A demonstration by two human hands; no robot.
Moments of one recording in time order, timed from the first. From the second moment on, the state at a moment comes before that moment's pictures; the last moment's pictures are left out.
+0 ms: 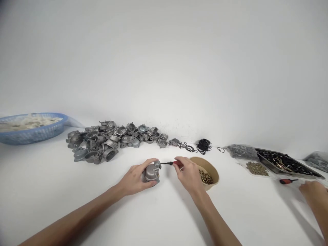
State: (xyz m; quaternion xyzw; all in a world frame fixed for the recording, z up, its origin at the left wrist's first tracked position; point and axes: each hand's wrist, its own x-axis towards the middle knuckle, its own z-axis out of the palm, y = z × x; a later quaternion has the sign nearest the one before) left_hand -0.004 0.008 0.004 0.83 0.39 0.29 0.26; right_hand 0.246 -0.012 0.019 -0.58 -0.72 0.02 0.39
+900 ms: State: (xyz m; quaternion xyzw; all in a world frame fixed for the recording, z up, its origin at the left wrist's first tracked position) left_hand -0.011 0.013 0.003 0.87 0.32 0.28 0.26; right_hand 0.210 0.009 0.124 -0.30 -0.83 0.09 0.46
